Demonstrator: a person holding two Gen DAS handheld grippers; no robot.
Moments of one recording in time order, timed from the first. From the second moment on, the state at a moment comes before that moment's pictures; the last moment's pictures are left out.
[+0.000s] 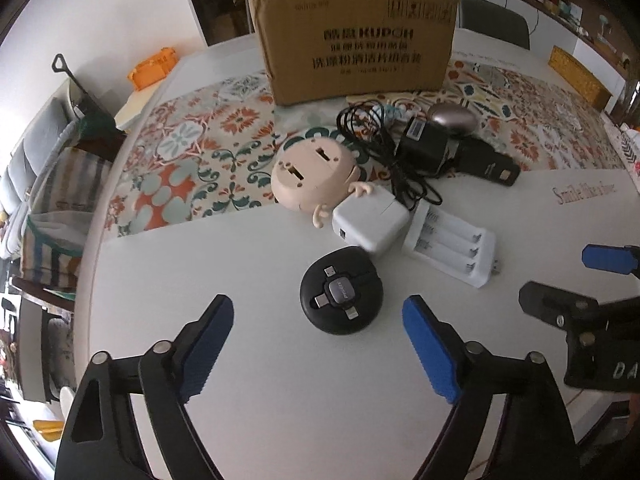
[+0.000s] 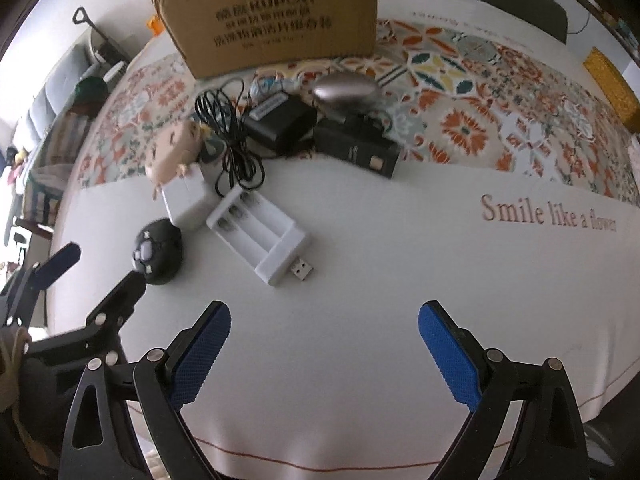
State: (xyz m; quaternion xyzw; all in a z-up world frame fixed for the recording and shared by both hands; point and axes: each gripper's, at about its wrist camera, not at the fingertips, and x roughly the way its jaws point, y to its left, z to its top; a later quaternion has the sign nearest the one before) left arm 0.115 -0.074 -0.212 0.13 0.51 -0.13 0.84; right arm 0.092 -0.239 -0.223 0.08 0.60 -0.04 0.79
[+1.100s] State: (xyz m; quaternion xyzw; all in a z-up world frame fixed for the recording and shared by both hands) left arm 0.132 -0.076 -0.253 0.09 0.52 -0.18 0.83; right arm 0.114 -0.215 -0.249 0.07 0.60 -0.01 0.80
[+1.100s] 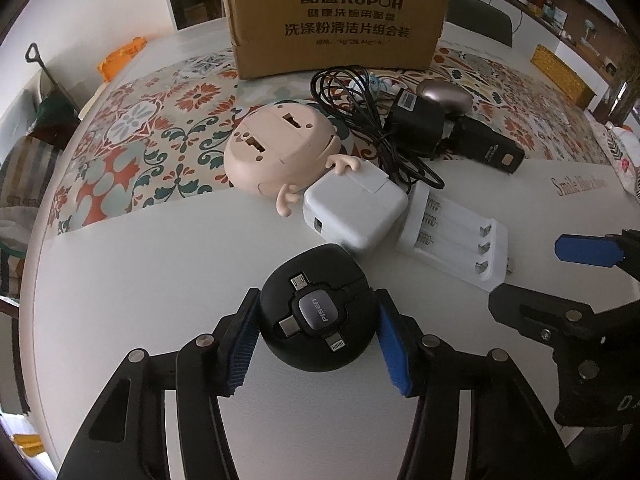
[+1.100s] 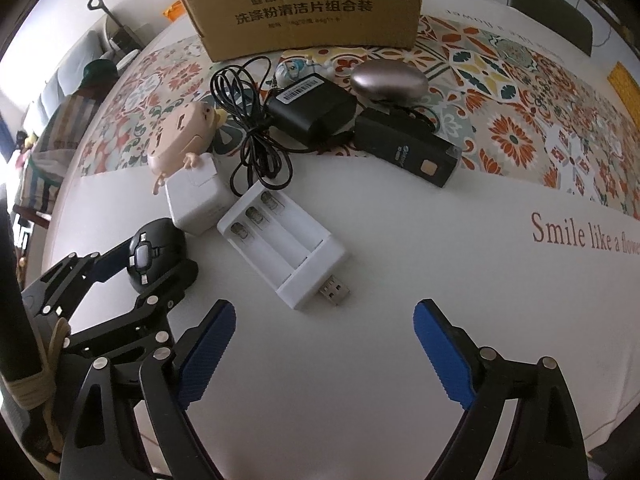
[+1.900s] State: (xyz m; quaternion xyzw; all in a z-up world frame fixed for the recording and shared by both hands) left arm 0.112 -0.052 -0.240 -0.01 0.54 -0.03 0.84; right arm 0.156 -0.183 -0.256 -0.11 0.56 0.15 0.80
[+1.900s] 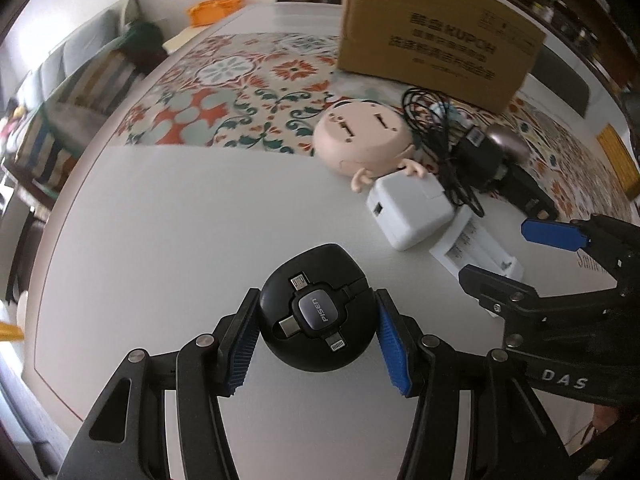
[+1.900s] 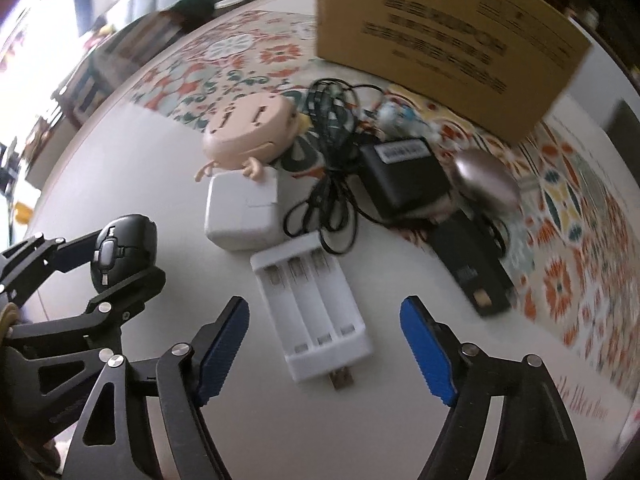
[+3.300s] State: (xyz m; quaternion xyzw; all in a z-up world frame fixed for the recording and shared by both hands) left arm 0.132 -0.069 -0.151 0.04 0.46 -0.13 0.88; right arm 0.134 -0.201 -0.176 -0.02 0.50 0.08 0.86
